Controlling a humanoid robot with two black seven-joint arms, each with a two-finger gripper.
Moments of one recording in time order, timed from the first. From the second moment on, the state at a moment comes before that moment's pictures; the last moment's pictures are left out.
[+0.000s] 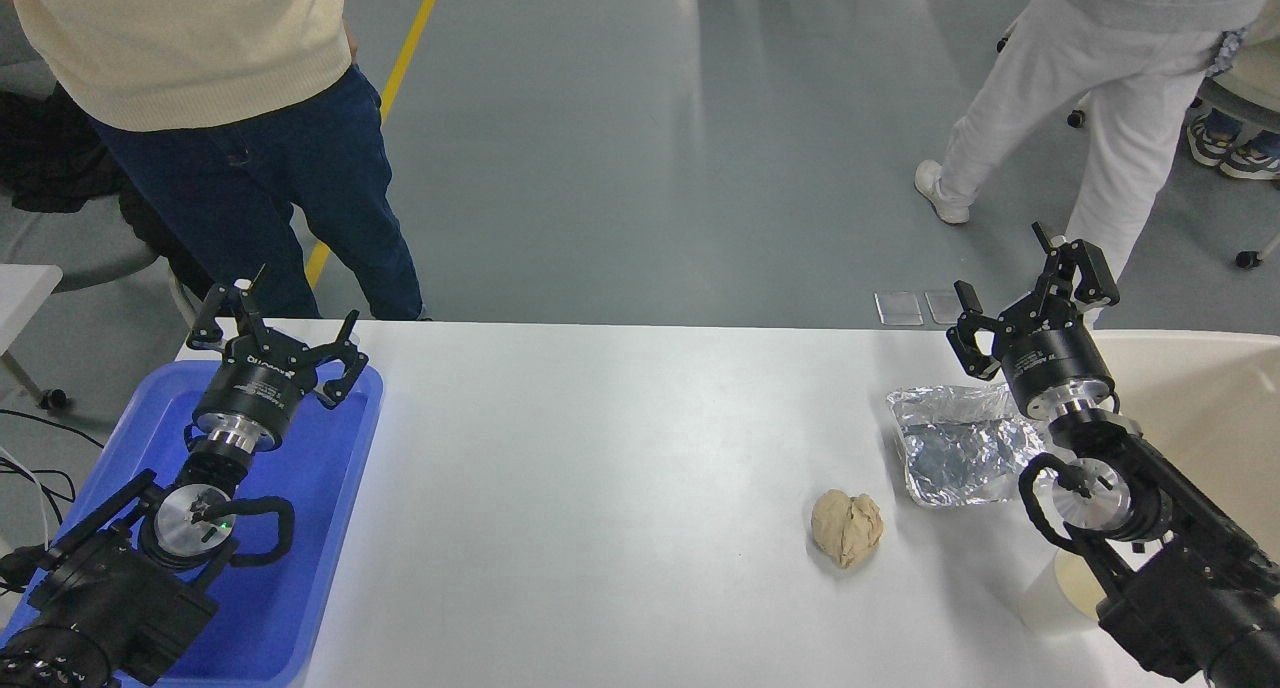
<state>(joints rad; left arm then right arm) -0.52 0.28 -1.01 -0.54 -0.08 -0.60 -0.25 0.42 -0.27 1.14 0.83 -0.43 0.18 0.37</state>
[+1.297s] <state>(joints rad) -0.52 0.28 -1.01 -0.54 -0.08 -0.60 -0.25 0.48 -0.38 1.03 0.76 -0.40 0.19 0.27</state>
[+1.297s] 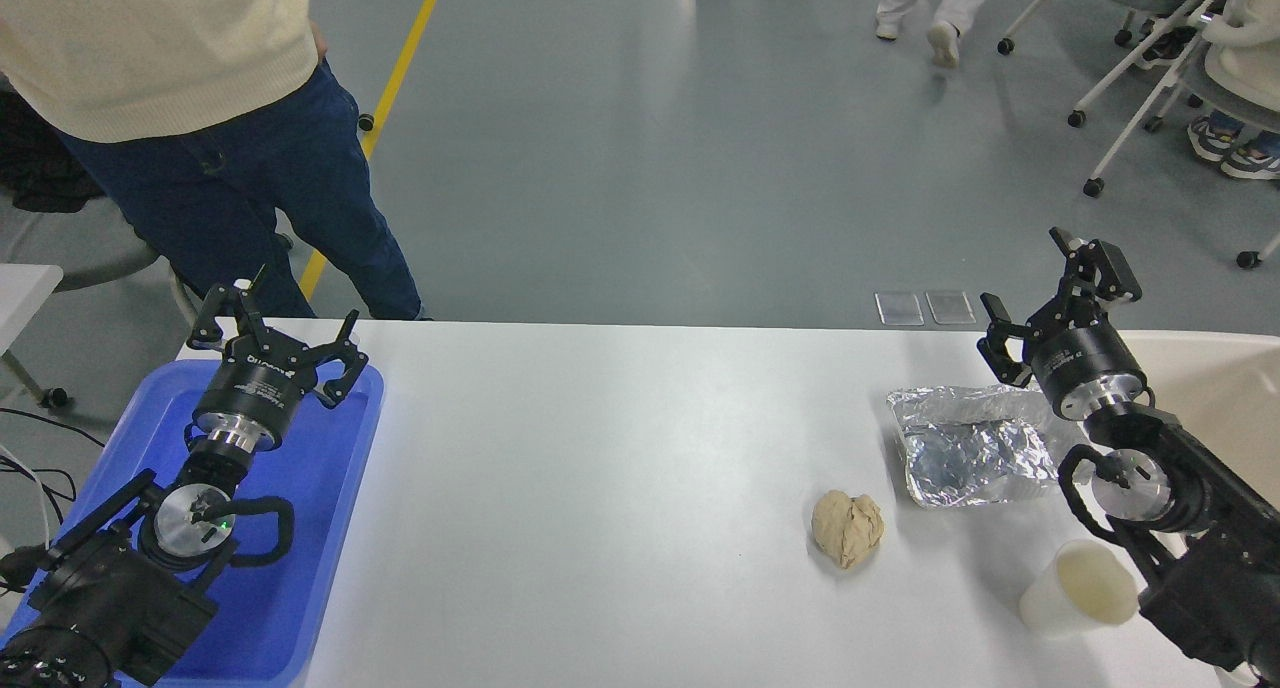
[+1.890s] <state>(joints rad) -0.52 0.28 -1.01 -0.54 -0.08 -0.60 -0.25 0.81 -0.70 0.24 0.80 -0.37 0.19 0.26</state>
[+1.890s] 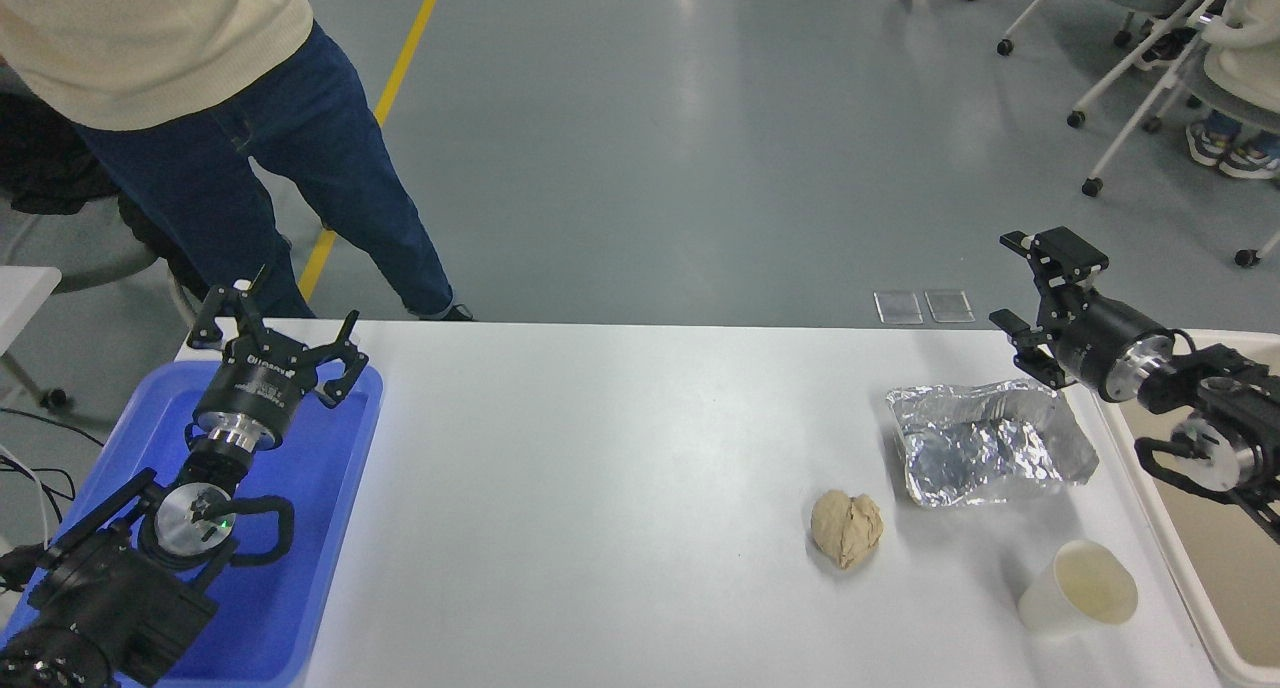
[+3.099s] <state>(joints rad) -0.52 0.28 -1.01 -0.54 -0.08 -0.60 -0.25 1.85 -0.49 -1.31 0.97 -0.31 0.70 0.25</state>
